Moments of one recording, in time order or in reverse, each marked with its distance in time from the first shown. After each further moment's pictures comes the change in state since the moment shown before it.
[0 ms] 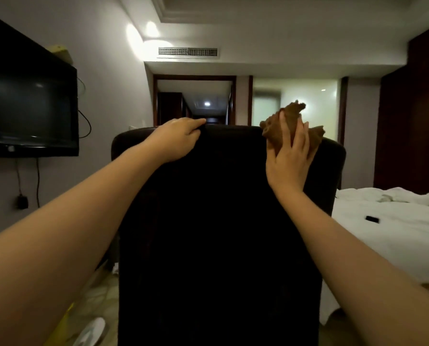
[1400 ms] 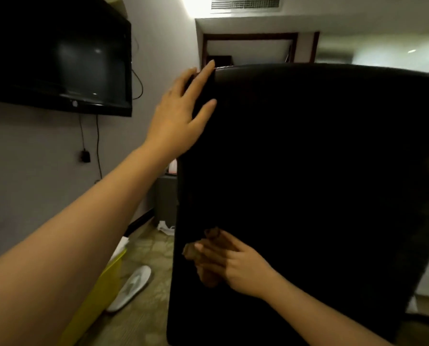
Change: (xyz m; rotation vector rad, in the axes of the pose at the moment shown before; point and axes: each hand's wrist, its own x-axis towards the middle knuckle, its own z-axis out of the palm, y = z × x) left_hand -0.035 -0.128 0.039 -0.040 0.477 0.022; right_hand -0.230 -0.039 0.158 -0.144 -0.456 -1.306
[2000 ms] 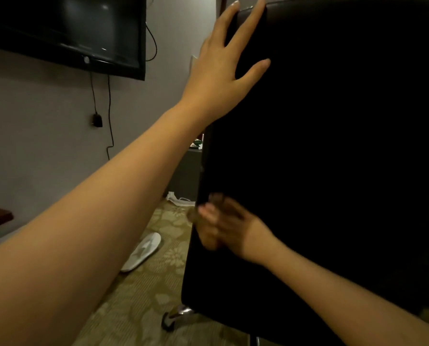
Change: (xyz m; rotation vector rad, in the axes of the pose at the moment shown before) left_hand -0.005 -0.021 0.009 -0.125 -0.002 0.077; right_hand 0.037 -0.020 0.020 -0.020 0.115 -0.056
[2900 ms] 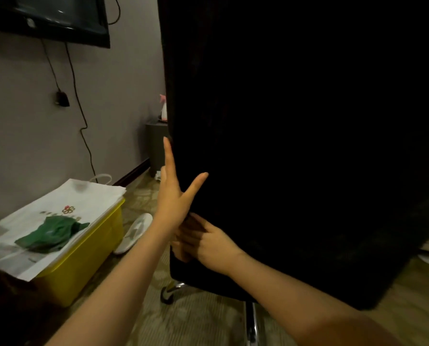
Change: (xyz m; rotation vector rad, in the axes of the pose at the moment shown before) left_hand -0.196 -0.040 0.102 -0.406 -0.036 -0.612; right_hand -0.013 -0.086 0.036 0.045 -0.416 -0.058
